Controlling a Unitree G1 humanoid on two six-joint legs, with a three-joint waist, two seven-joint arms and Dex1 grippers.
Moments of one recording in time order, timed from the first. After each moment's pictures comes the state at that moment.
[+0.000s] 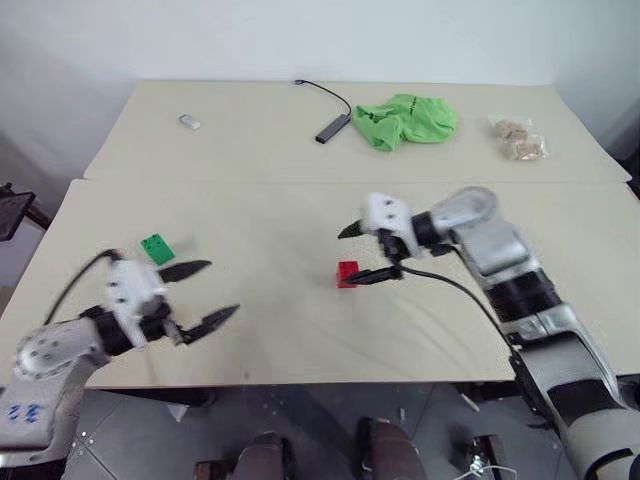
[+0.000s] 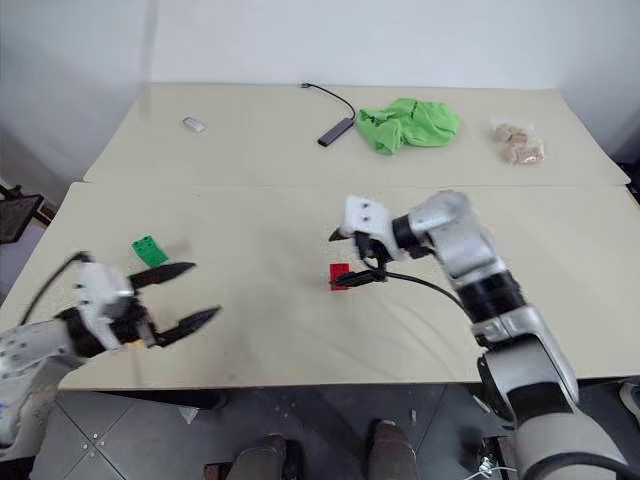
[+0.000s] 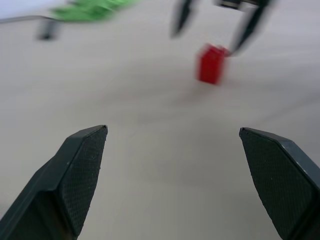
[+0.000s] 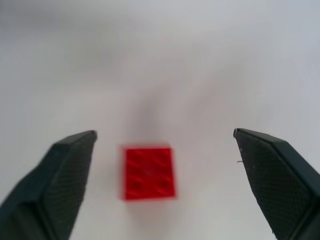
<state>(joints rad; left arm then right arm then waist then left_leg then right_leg) 0.15 0.67 0.48 -0.34 -0.53 0.24 -0.85 -0.84 -0.53 0.20 0.31 0.18 0.17 1.46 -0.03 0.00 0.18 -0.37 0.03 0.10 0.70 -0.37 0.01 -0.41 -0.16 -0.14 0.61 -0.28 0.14</state>
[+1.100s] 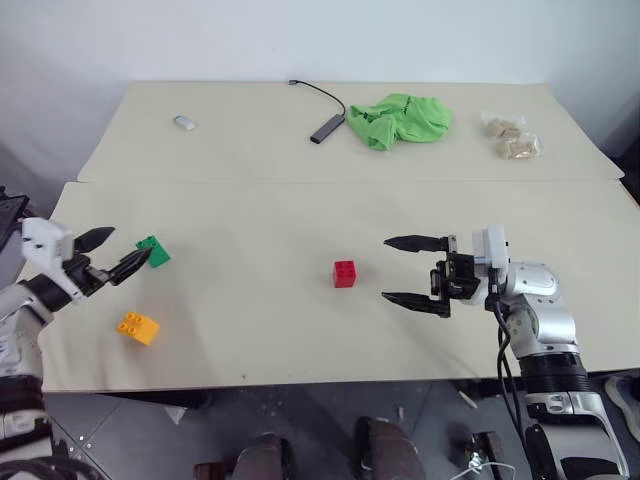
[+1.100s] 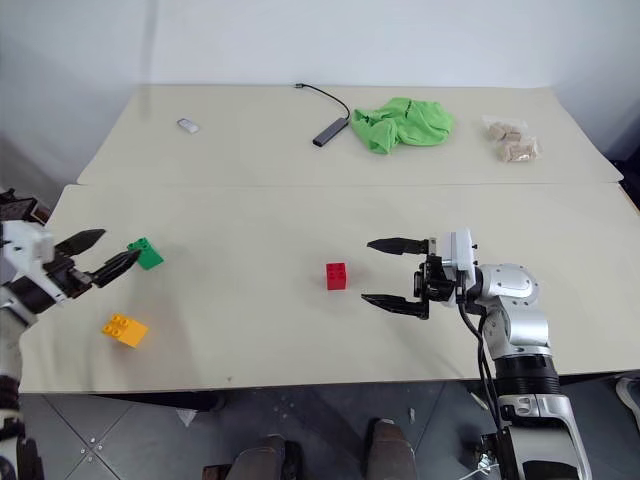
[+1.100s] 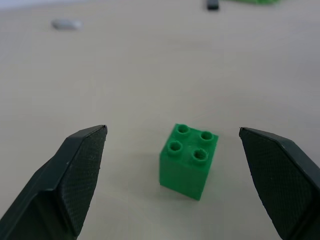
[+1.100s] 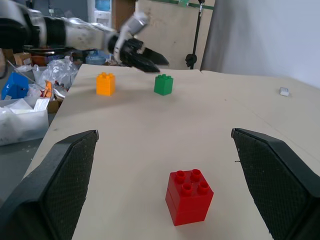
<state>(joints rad) -0.45 0.83 0.36 0.69 -0.35 0.01 -0.96 -0.49 -0.49 -0.08 0.20 0.51 -0.05 1.47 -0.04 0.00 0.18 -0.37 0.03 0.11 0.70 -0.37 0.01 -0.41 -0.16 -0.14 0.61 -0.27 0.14</state>
